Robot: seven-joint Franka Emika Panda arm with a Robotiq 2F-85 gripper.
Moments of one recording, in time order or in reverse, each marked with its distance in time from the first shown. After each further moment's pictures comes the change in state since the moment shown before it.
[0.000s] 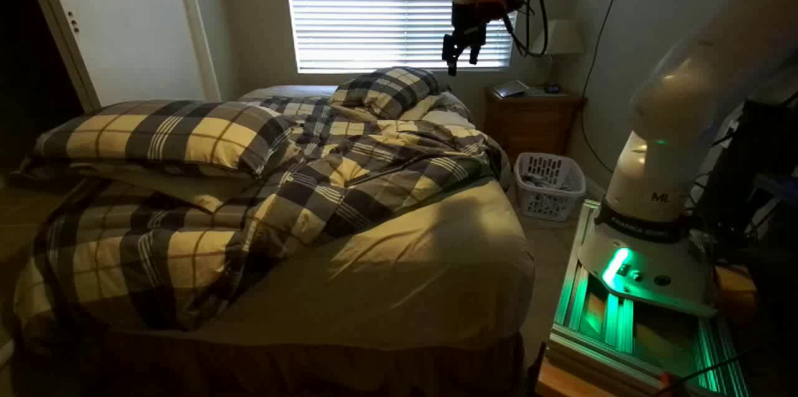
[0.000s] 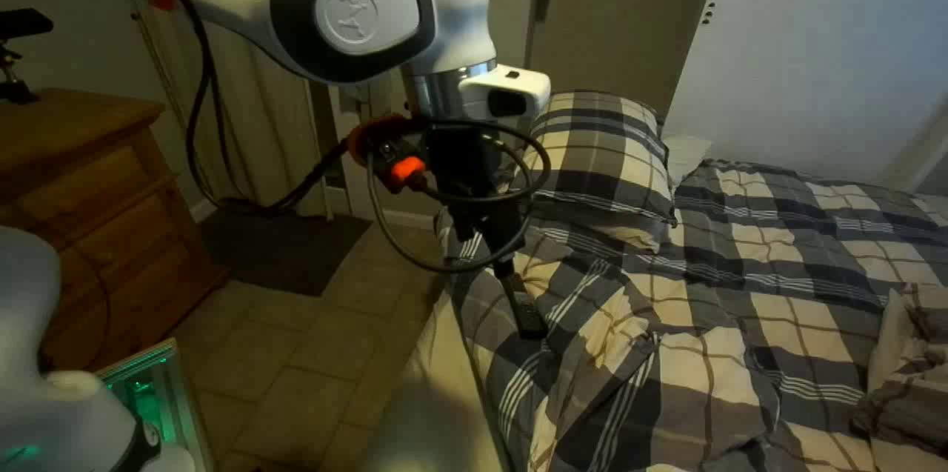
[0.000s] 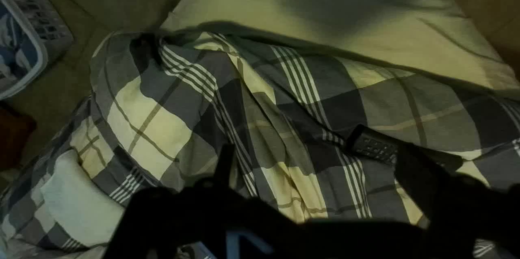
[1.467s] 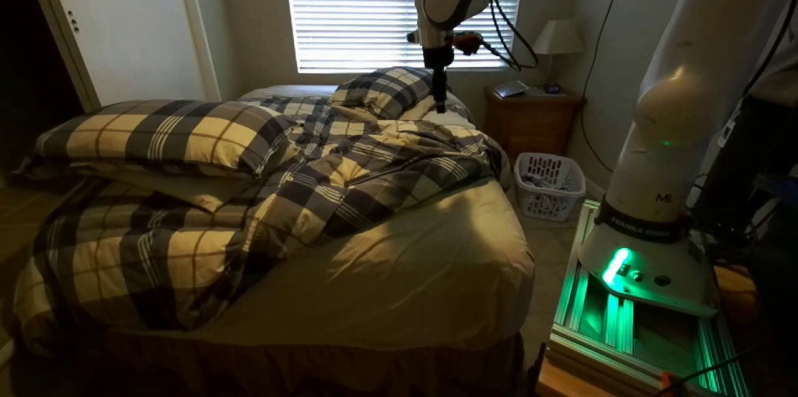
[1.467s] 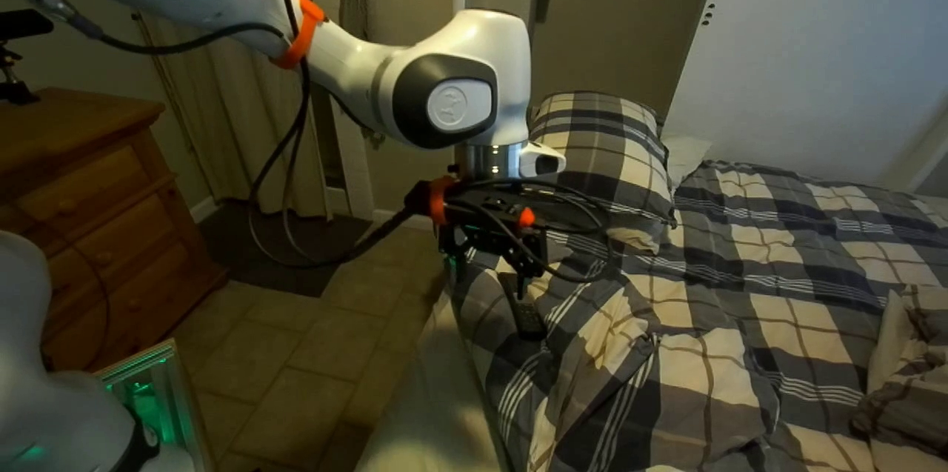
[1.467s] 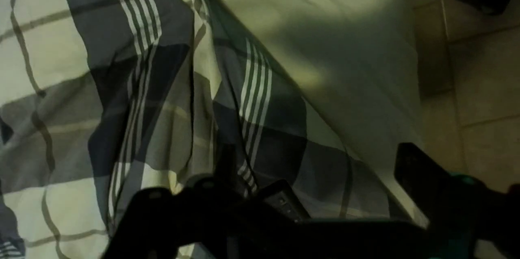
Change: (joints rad) arm 0.108 0.322 -0.044 0.113 0.008 0.036 -0.532
